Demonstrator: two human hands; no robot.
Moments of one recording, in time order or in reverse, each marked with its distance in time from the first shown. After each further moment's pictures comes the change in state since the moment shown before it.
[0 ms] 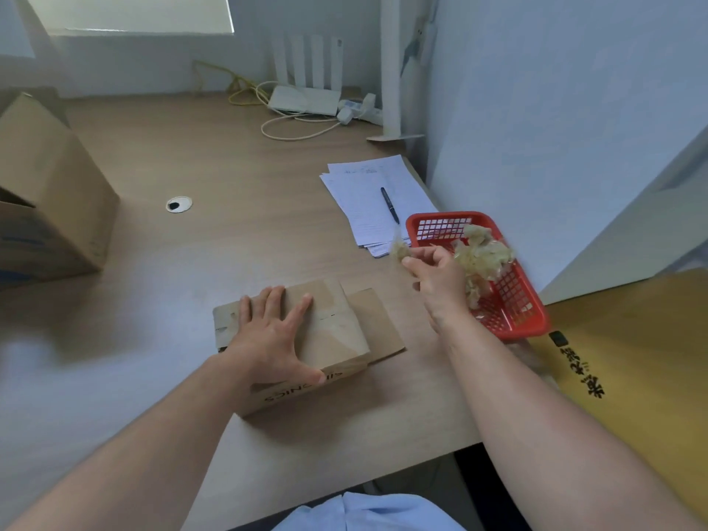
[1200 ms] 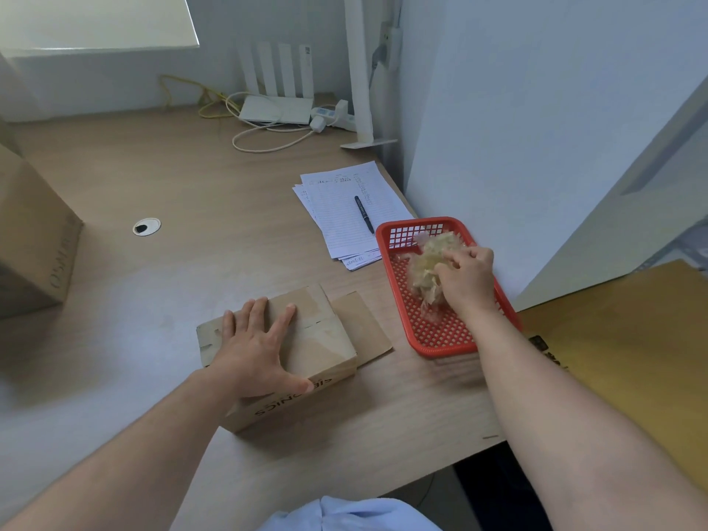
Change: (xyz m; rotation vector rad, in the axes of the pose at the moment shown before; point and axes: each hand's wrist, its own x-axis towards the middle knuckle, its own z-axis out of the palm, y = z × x) left_hand 0.029 0.017 -0.002 0.020 -0.013 -0.047; right_hand 0.072 0.024 -0.082 -0.682 0.103 -0.129
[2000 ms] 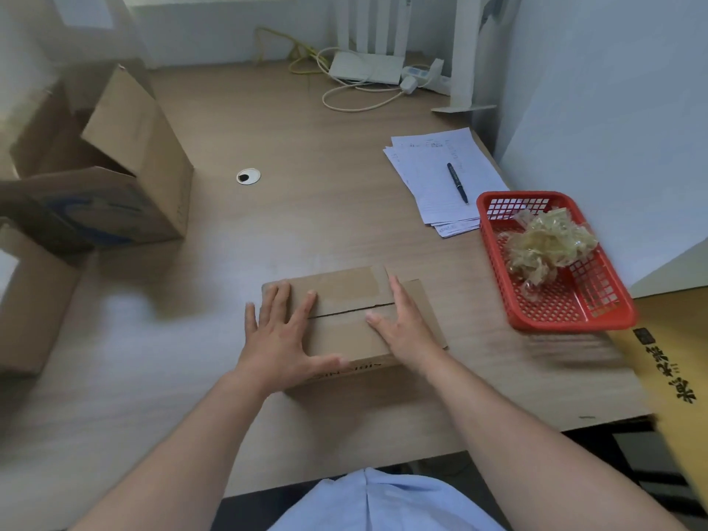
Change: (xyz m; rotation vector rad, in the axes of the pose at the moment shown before) left_hand -0.096 -0.081 0.025 -0.263 0.129 -0.160; right_hand -0.174 -0.100 0.134 0.248 -0.637 -0.121
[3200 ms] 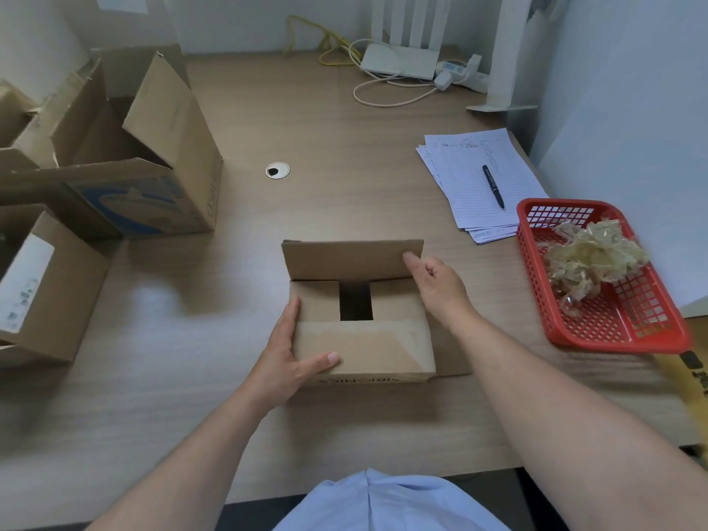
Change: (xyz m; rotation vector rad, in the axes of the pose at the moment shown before) left_hand -0.020 -0.042 0.008 -0.950 -0.007 -0.107; right_hand 0.063 -0.029 -0.013 0.051 0.164 0.086
